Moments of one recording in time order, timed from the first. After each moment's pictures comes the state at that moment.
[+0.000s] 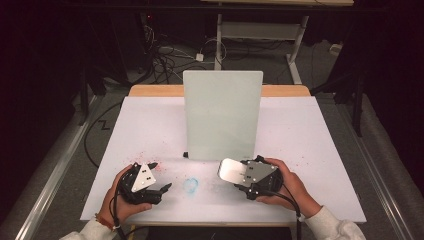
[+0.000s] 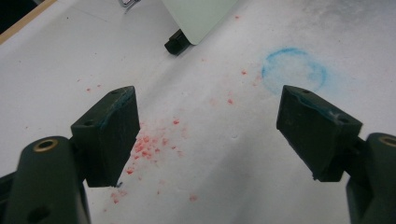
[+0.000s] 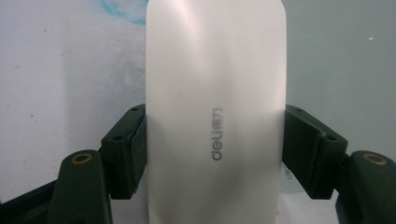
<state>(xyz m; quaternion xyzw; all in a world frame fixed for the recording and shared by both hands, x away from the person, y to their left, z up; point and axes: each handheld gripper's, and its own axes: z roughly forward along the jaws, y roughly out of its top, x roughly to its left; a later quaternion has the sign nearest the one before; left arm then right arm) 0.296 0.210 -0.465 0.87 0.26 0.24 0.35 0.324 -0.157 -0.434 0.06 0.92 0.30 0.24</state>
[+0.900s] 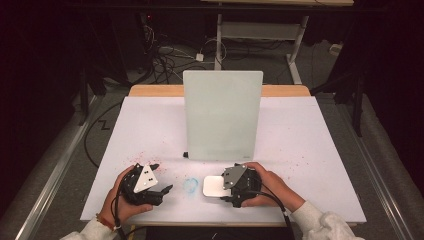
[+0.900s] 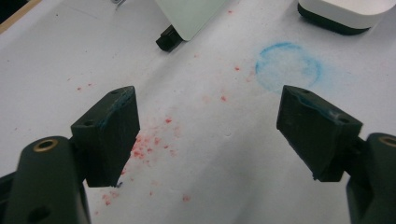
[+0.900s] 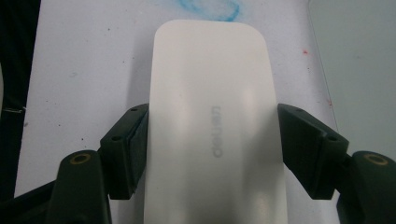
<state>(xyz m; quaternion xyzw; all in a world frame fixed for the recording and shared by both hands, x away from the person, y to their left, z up) 0.296 0.206 -0.468 0.87 0.25 0.24 0.34 0.334 -0.112 -0.457 0.00 0.96 0.26 0.13</state>
